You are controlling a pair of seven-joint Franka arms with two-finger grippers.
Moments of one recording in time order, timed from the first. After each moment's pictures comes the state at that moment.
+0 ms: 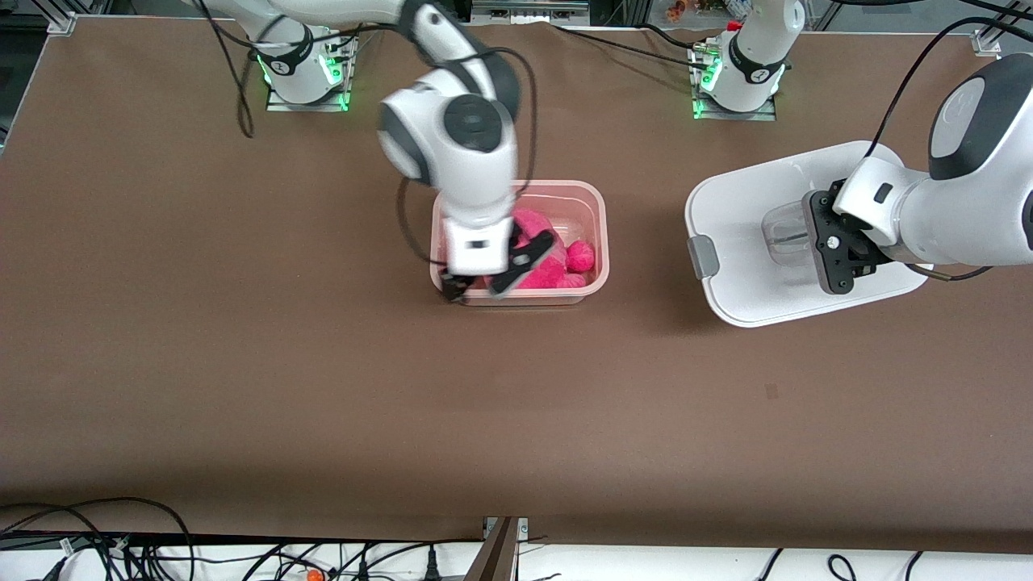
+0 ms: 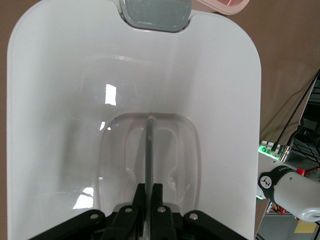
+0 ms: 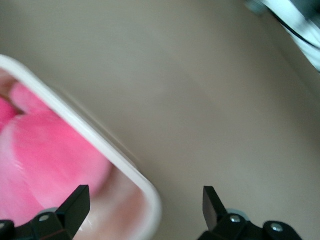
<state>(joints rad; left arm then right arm) 0.23 0.41 -0.47 -1.27 0.12 1.24 1.06 0.63 0.59 0.00 -1.19 -0.10 1.87 -0.07</state>
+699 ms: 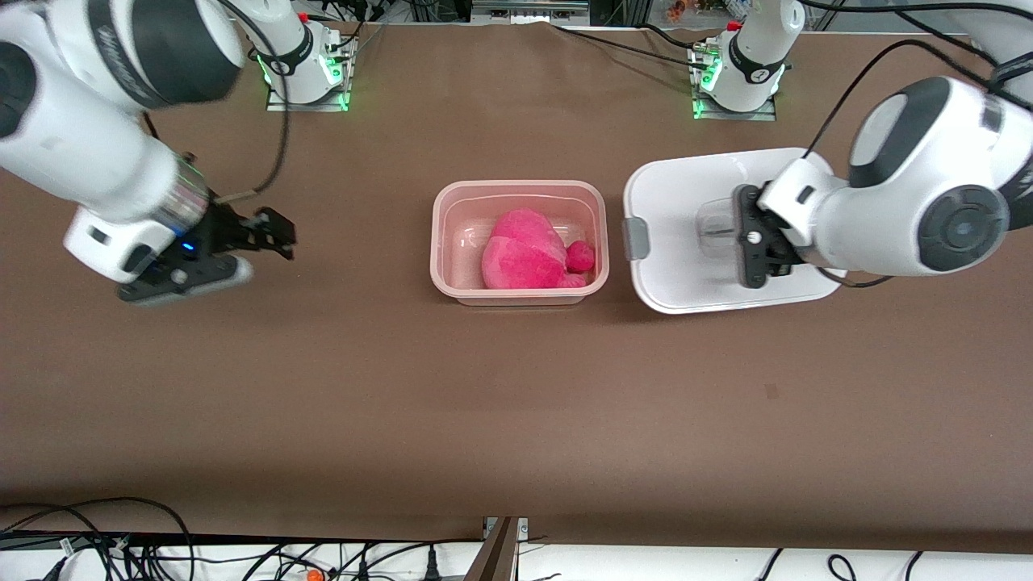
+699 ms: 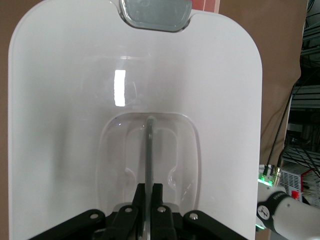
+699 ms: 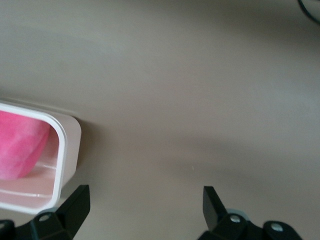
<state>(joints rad) 0.09 0.47 -0.48 -1.27 -0.01 1.32 1.06 0.43 0.23 -0.22 -1.40 0.09 1.62 0.01</state>
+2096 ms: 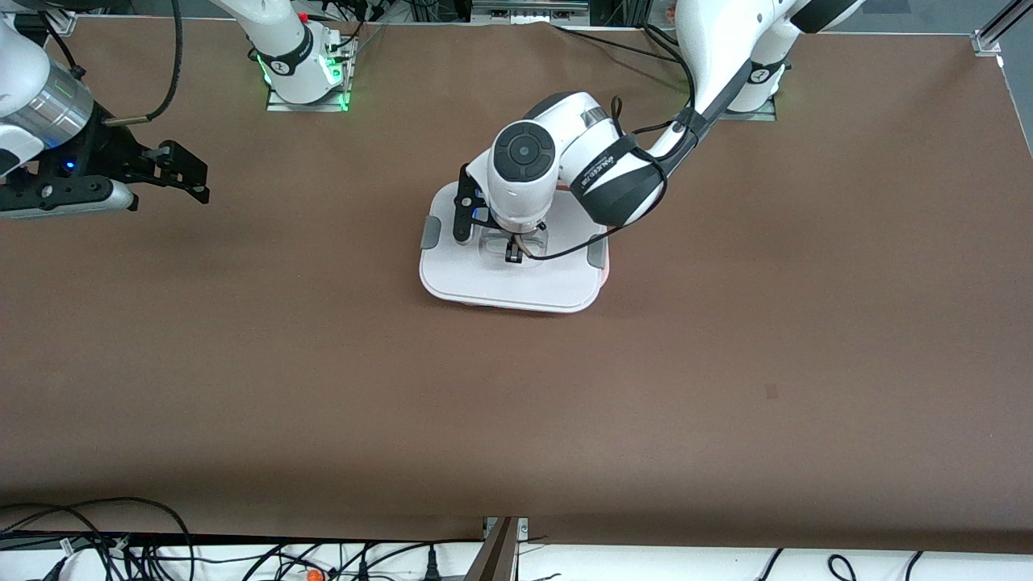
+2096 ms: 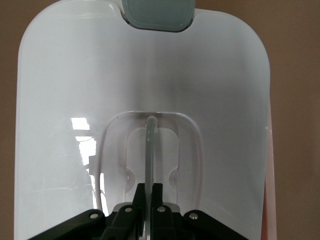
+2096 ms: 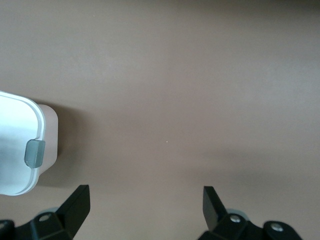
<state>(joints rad) -0.44 0.72 -0.47 -1.28 0.16 1.87 0.75 0.22 0.00 -0.08 -1.60 0.01 1.64 0.03</state>
